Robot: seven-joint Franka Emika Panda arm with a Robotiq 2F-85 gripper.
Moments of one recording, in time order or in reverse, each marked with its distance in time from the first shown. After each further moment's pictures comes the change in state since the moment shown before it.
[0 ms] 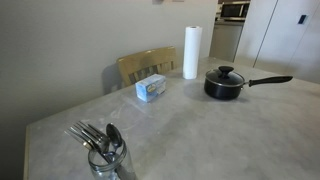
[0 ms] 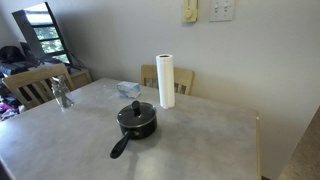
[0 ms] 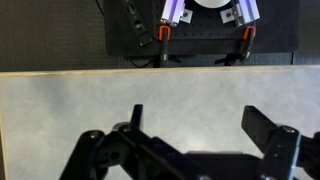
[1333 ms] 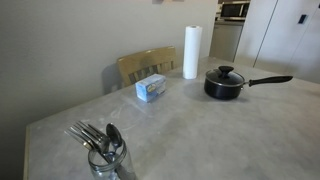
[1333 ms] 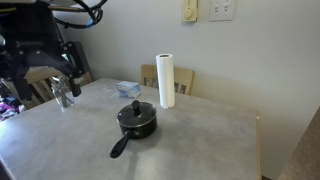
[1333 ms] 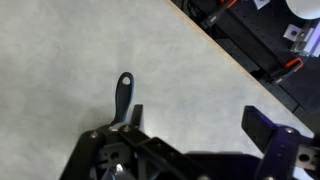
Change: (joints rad) arm 0.118 0.116 -0.004 -0.040 -0.032 0.319 -0.575
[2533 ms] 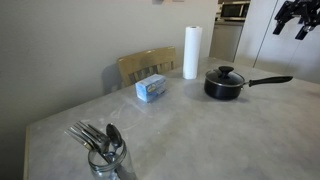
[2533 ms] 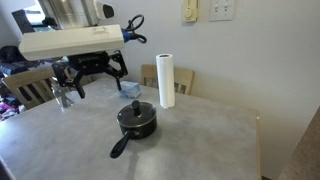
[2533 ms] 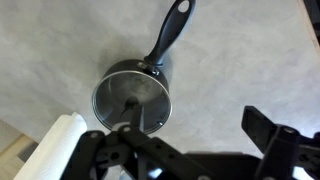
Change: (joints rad) arm 0.024 0.212 -0.069 0.042 0.302 0.350 -0.425
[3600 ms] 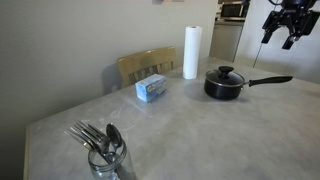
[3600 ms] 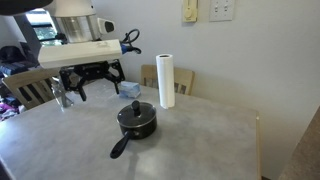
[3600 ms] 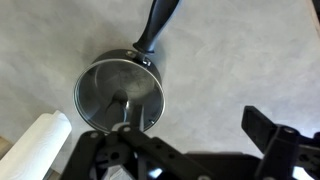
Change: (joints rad) arm -0.014 0.079 0.100 0.008 0.023 0.037 0.050
